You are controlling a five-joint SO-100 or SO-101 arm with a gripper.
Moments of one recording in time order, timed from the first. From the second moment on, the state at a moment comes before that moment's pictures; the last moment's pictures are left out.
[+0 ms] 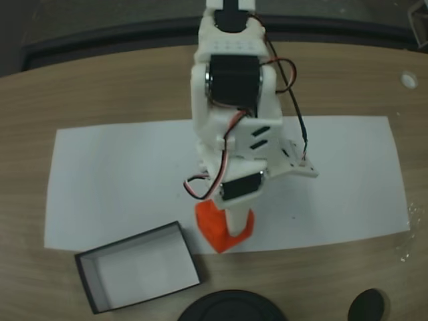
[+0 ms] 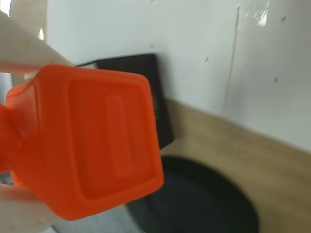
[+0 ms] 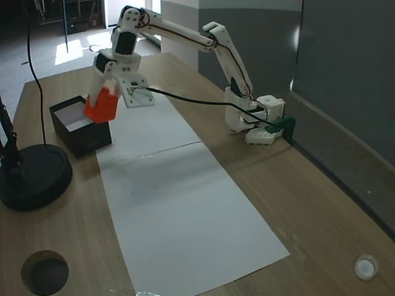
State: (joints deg) arm 5.4 67.4 31.0 97.6 -23.0
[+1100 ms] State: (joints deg) arm 17.9 48.8 20.8 82.9 -16.9
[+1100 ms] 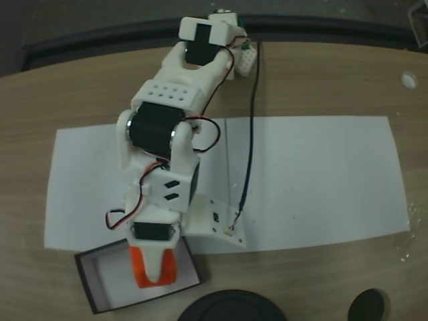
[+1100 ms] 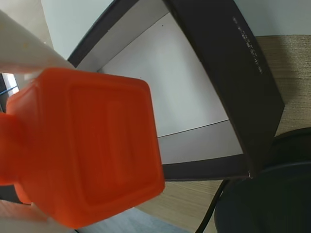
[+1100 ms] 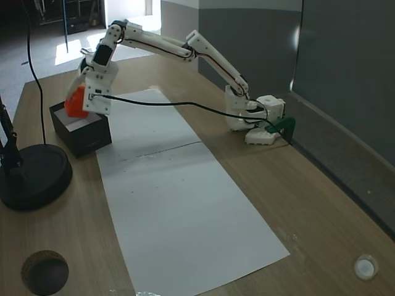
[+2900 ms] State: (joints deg) arm 1.9 183.0 113.1 89.0 -10.6
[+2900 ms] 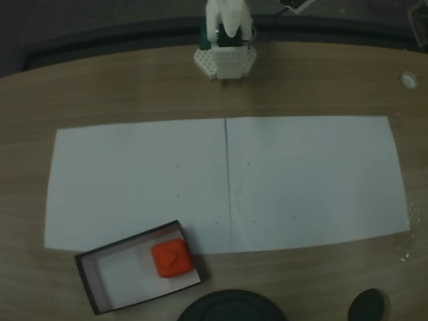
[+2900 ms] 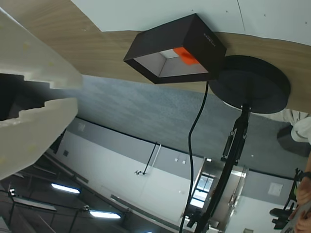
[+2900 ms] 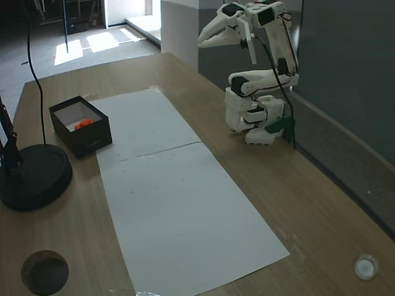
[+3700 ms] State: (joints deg) arm 1.5 198.0 140.3 77.0 -10.6
